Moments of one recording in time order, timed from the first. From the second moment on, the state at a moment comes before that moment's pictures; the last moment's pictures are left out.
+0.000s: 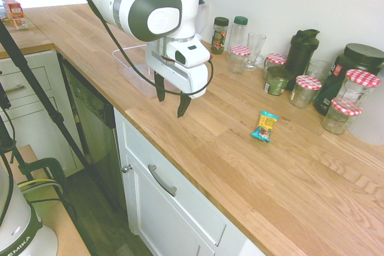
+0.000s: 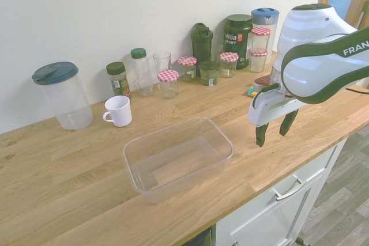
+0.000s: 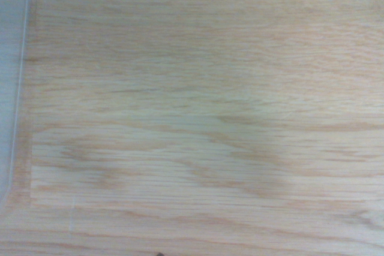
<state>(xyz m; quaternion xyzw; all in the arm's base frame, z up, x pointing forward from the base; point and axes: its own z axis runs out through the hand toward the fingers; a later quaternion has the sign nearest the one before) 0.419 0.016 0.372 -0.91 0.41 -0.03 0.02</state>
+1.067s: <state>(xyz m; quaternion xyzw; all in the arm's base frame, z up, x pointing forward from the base) 0.464 -0.088 0.400 -0.88 0.46 -0.06 0.03</state>
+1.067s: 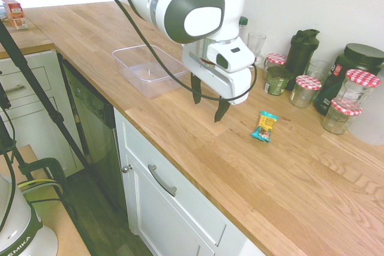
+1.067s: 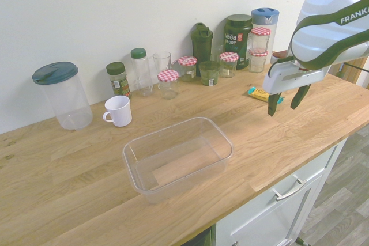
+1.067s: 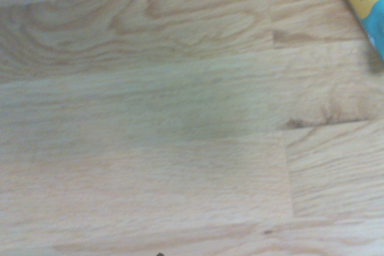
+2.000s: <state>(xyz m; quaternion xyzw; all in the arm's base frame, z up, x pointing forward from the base) 0.543 -0.169 0.372 -0.88 0.47 -0.08 0.02</state>
